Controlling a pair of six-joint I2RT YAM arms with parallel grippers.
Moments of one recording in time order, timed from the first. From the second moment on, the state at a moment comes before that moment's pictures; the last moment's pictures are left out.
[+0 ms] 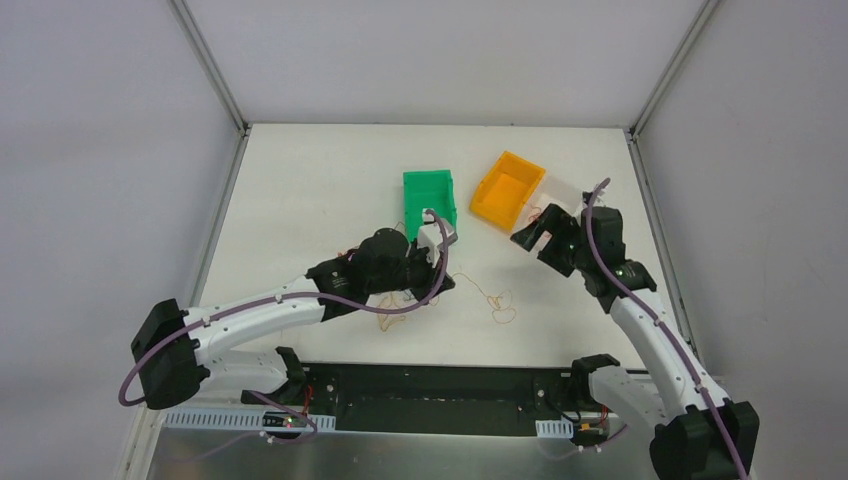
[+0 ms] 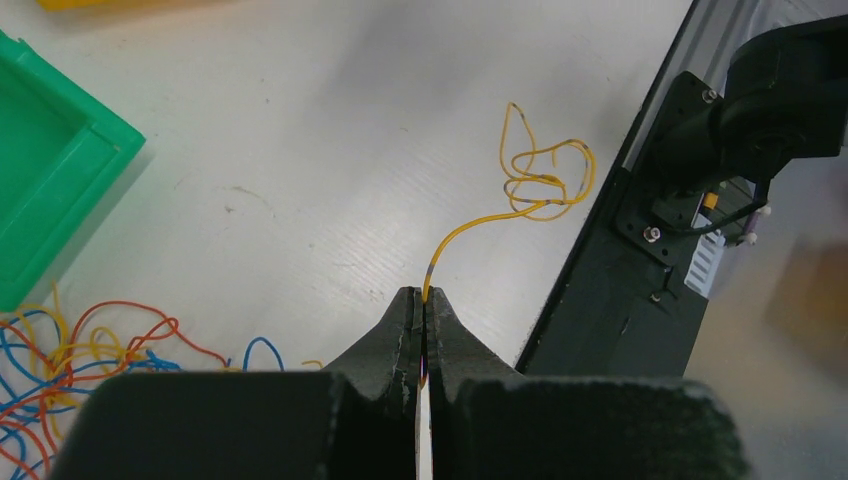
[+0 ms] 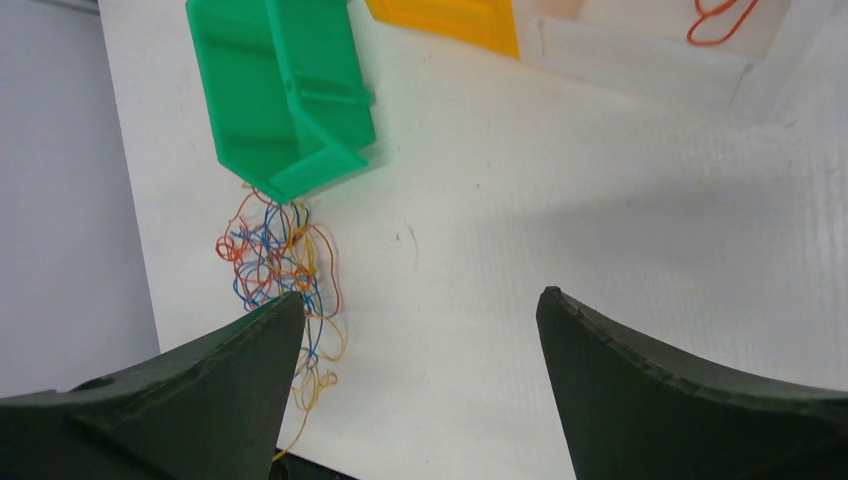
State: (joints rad) left arm -1.00 1.16 0.81 -0.07 0.13 -0.22; right arm 0.23 0.95 0.75 -0.43 -0.16 0.74
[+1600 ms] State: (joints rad) left arm -0.74 1.05 0.84 -0.59 -0.14 -0.63; right arm 0.58 1.05 0.68 -0.77 0.18 0.87
